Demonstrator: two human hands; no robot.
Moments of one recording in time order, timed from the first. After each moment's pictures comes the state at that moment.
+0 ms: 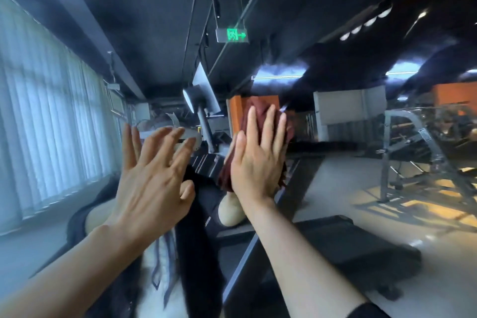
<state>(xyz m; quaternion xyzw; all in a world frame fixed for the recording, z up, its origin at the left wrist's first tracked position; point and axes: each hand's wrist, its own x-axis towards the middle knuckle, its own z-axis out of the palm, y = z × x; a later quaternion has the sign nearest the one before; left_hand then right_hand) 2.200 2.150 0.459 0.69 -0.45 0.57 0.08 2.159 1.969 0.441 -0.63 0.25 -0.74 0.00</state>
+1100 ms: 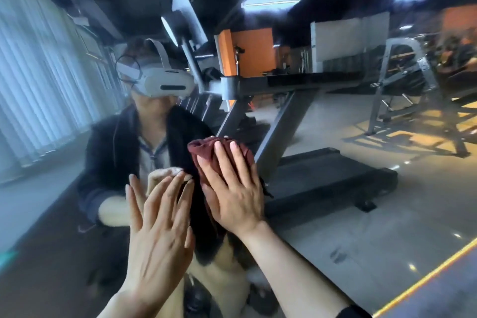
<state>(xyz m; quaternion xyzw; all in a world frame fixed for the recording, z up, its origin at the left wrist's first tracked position) 2.204 2.171 0.266 0.70 -0.50 0.49 0.13 2.162 2.001 0.245 -0.74 0.11 -0.65 -0.12</state>
